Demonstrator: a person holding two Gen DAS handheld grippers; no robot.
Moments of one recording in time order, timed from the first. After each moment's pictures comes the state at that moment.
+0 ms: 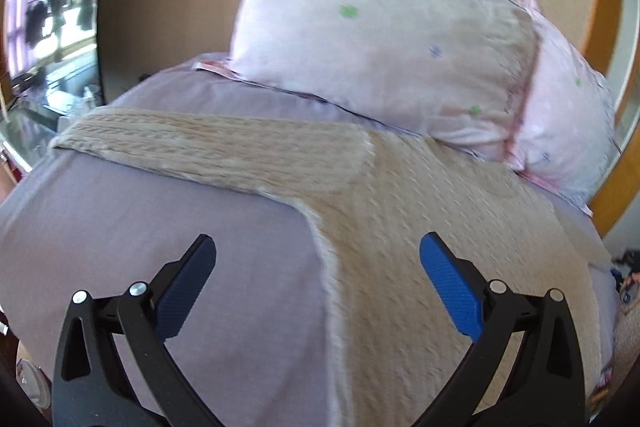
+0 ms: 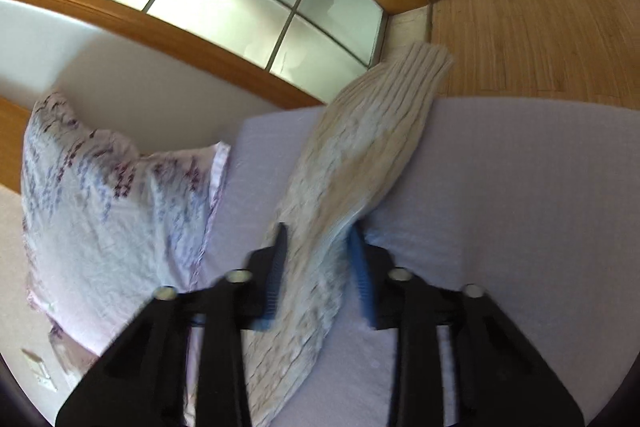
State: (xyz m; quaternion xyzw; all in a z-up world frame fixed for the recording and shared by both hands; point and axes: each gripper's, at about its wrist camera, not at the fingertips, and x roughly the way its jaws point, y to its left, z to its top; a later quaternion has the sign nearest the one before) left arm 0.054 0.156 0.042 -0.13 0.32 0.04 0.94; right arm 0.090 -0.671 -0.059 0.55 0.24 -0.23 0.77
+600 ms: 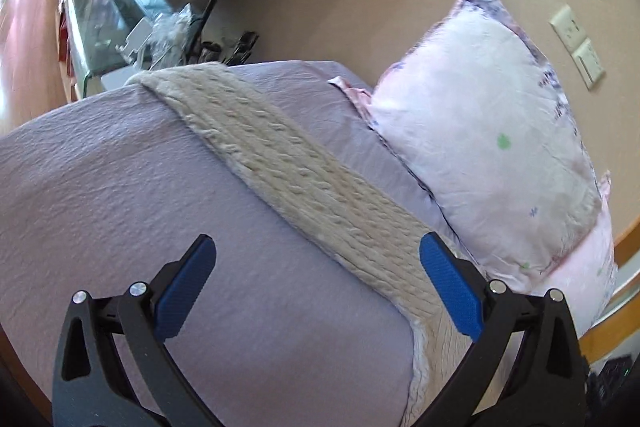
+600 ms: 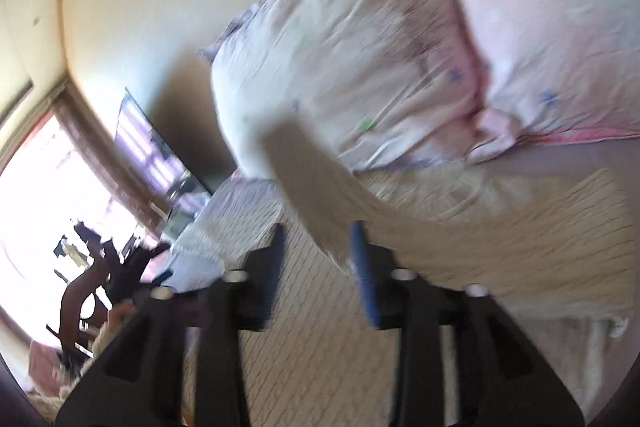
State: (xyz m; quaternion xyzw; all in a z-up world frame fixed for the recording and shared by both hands) left arm 0.061 0.315 0.026 -0.38 0.28 0.13 0.87; right arm 0.104 -0.240 0.078 0.18 0.31 0.34 0.87
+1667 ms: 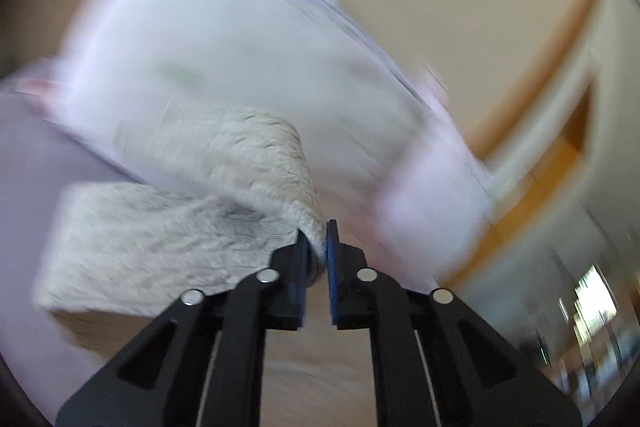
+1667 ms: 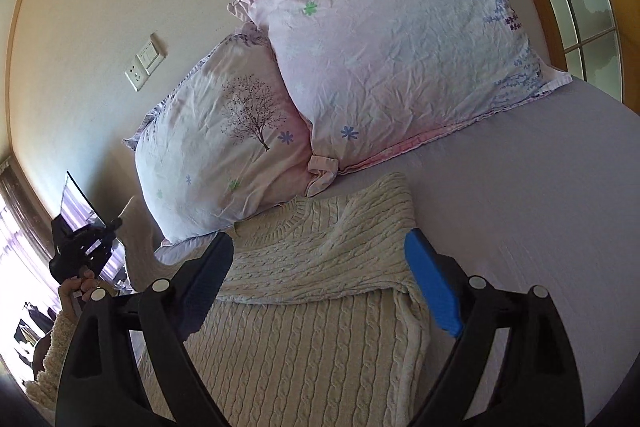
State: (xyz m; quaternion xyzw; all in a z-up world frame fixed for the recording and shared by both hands) left arm 0.159 0.078 0.114 -0.26 0.27 -0.27 0.89; right arm 0.072 -0.406 0.046 0.27 0.26 0.16 0.92
